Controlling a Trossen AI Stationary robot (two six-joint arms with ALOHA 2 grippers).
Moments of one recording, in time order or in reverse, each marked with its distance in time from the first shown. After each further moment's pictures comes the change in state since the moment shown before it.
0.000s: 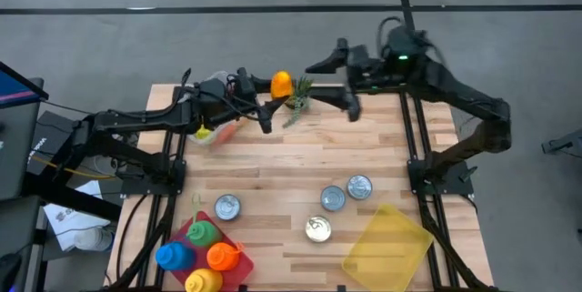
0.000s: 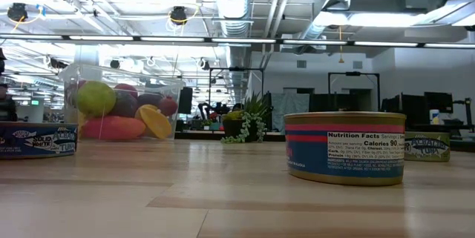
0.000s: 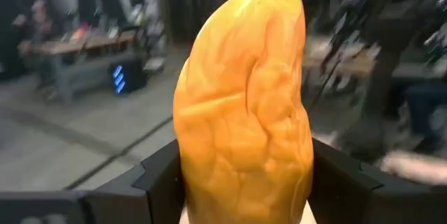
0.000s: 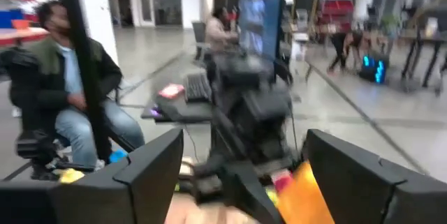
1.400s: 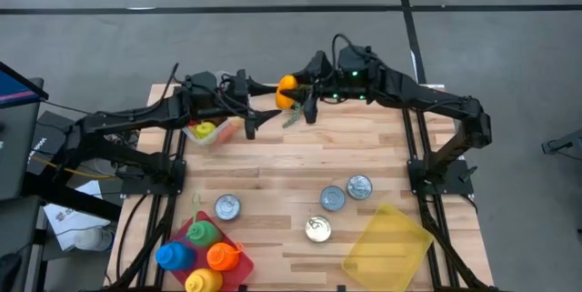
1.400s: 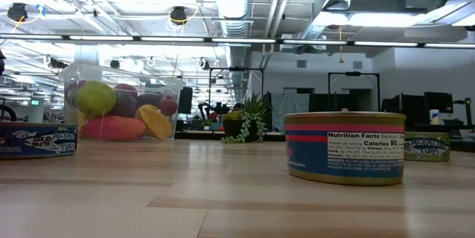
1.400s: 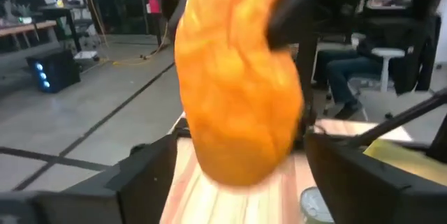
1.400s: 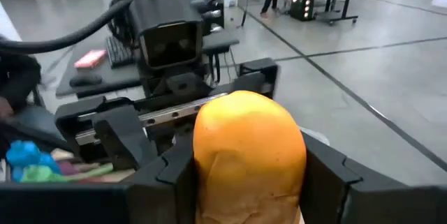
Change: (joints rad) left arm 0.055 -0.073 -0.002 -0.150 0.325 0.013; right arm 0.062 0.191 0.002 -0.007 0.348 0.074
